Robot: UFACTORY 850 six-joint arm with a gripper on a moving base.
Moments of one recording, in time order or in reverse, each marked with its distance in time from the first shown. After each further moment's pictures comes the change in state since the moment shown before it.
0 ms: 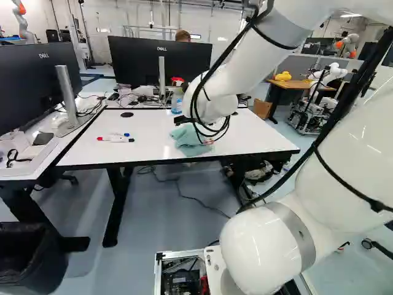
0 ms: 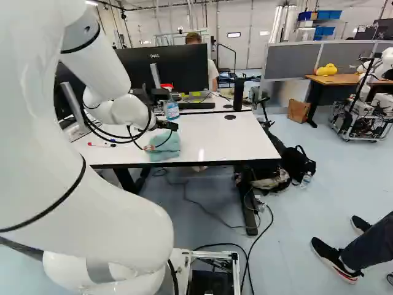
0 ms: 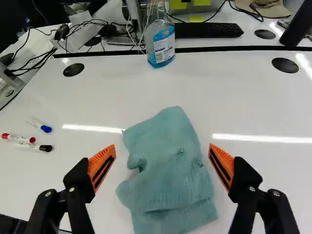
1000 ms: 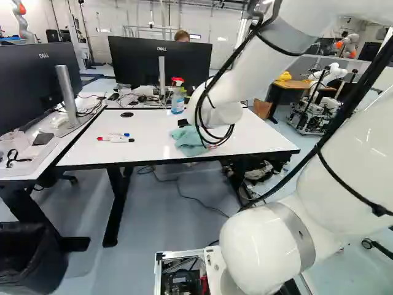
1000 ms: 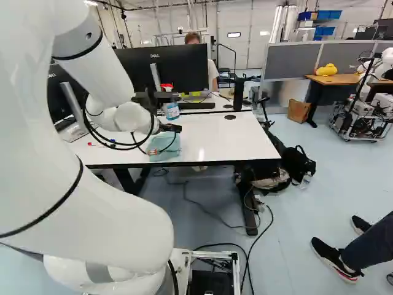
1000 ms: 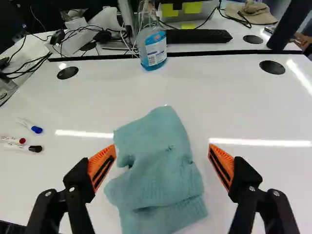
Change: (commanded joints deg) arm -2.3 1.5 4.7 -1.3 6.8 0.0
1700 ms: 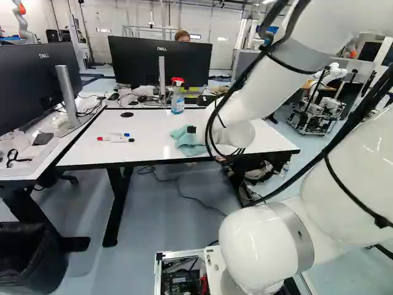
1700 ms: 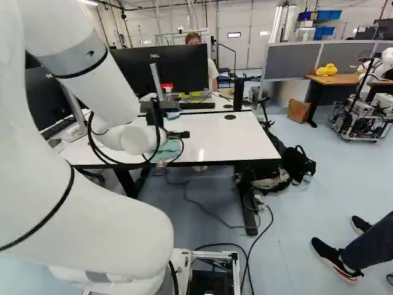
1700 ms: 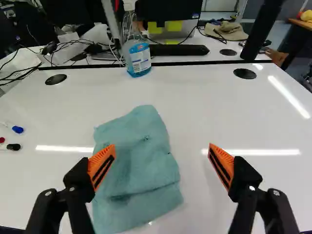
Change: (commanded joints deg) arm -4.8 3.2 9.7 -2.8 14.0 0.0
